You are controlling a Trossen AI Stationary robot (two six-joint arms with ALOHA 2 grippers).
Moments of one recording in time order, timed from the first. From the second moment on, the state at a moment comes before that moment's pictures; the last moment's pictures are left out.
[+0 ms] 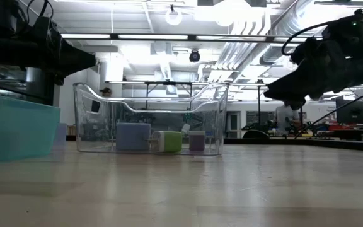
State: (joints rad) left arm 0.44 0.13 0.04 0.18 0.07 -0.26; right arm -0.22 0.99 0.01 0.80 -0.18 0.25
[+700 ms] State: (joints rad) left arm 0.44 0.13 0.04 0.18 0.07 -0.26; right arm -0.27 0.58 0.01 0.36 -0.18 0.20
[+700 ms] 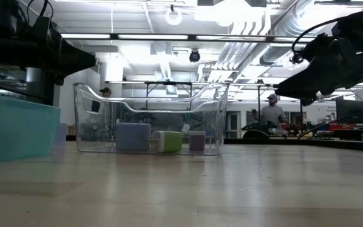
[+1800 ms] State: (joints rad) left arm 0.44 0.13 0.04 0.18 0.07 -0.26; right arm -0.29 0.25 0.01 0.02 0.02 0.18
